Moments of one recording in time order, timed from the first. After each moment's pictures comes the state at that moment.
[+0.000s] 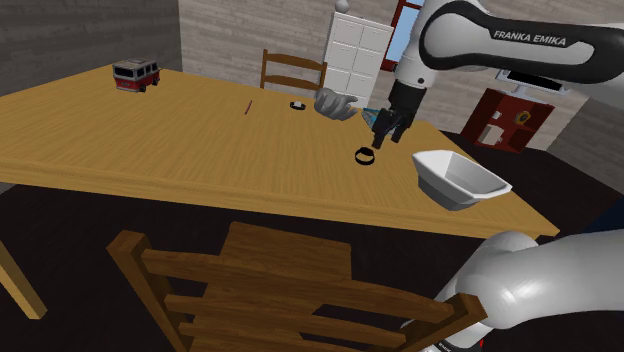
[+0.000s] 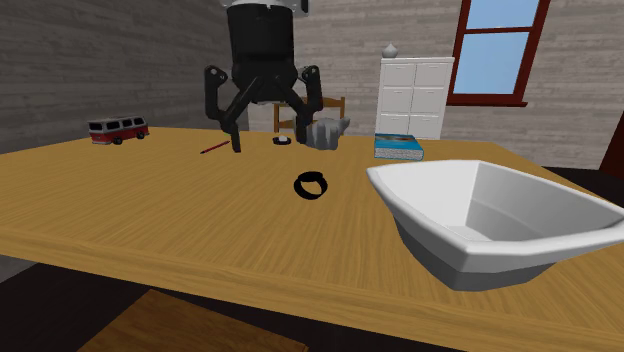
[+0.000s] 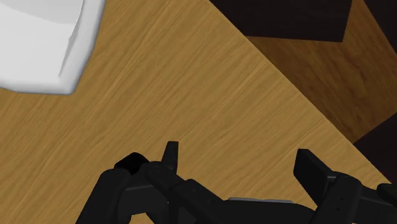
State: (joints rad) arm -0.05 -0.64 -0.06 -2.29 -0.06 1.67 -0.10
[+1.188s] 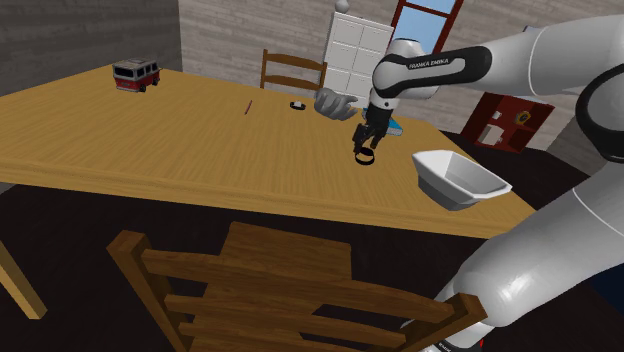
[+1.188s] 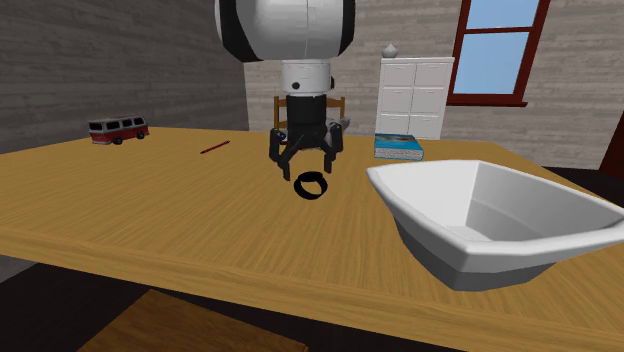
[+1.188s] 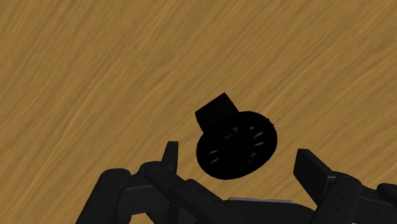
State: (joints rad) arm -0.09 -0.21 -0.22 -2.17 -0.07 2.00 -0.26
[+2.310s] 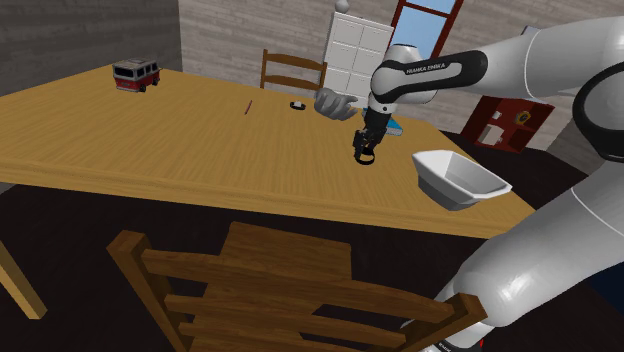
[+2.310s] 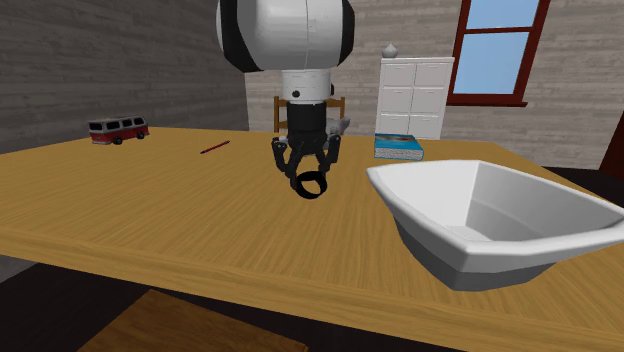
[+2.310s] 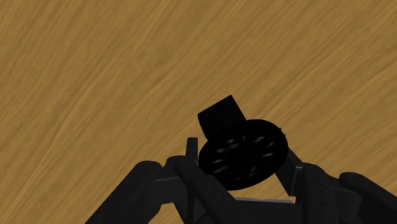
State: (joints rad) arm -0.09 -0.20 -0.22 -2.20 -0.07 2.03 -0.26
